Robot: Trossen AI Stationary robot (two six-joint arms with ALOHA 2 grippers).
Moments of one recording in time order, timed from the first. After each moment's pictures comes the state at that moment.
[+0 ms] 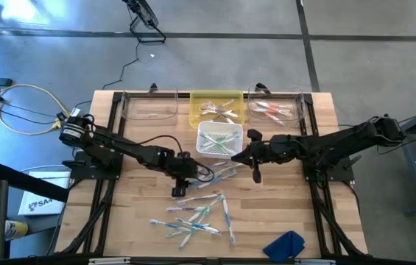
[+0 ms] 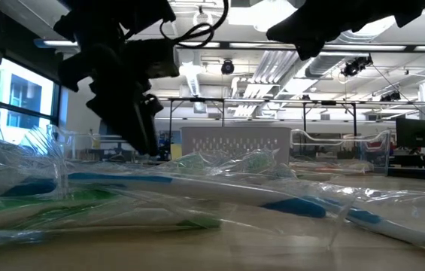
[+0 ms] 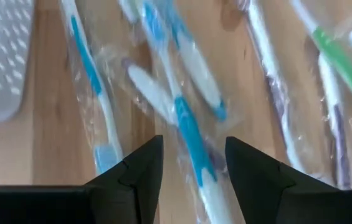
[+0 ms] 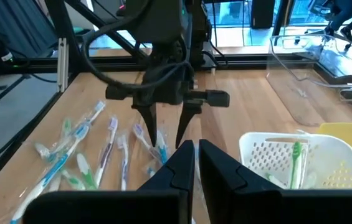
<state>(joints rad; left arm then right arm) -0.16 1.60 0.92 -0.29 -0.01 -0.11 0.11 1.15 0.63 0.23 0.07 0.07</state>
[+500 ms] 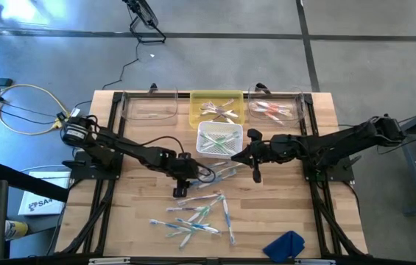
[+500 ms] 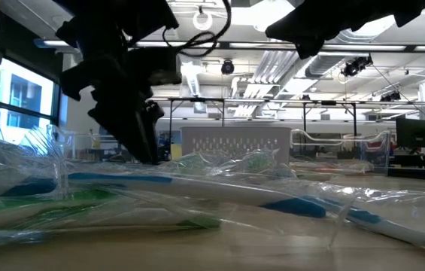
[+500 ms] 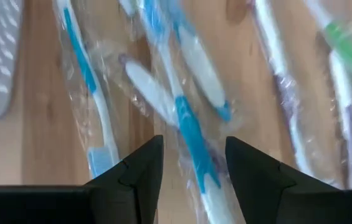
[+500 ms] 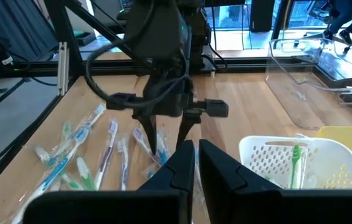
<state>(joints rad) -0.16 1.64 0.92 -0.27 -0.01 -0.12 0.11 1.15 0.63 0.24 0.07 0.07</state>
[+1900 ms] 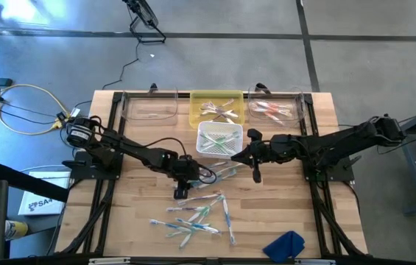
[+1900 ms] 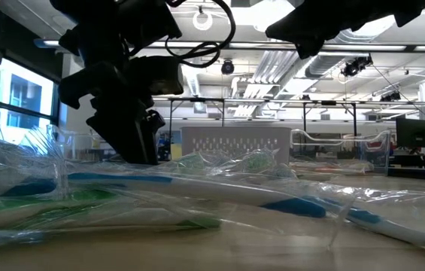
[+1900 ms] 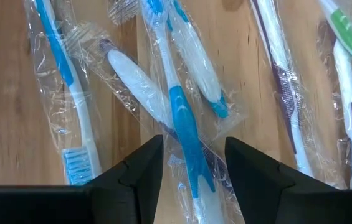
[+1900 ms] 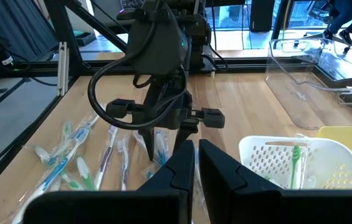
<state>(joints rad) -0.16 1.69 0.92 -0.24 0.03 -0.14 0.11 1.15 0.63 0.24 0.07 0.07</state>
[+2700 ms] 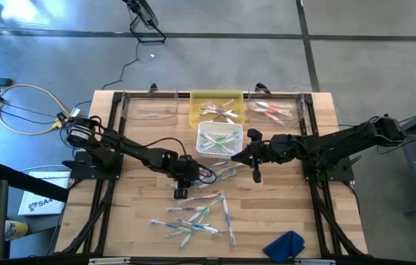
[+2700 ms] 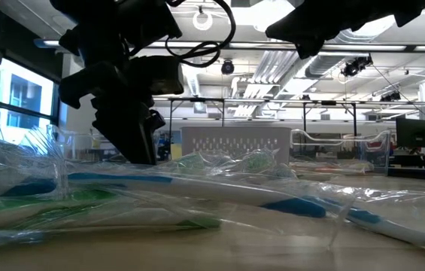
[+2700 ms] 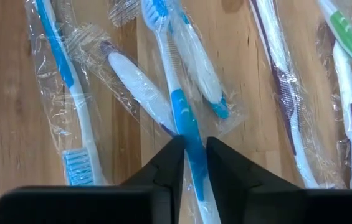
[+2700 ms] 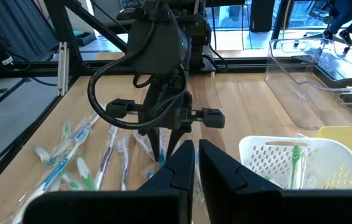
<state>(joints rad) -0.16 1.69 0.92 -0.23 0.03 -0.14 0.11 1.15 0.63 0.24 0.07 0.07</state>
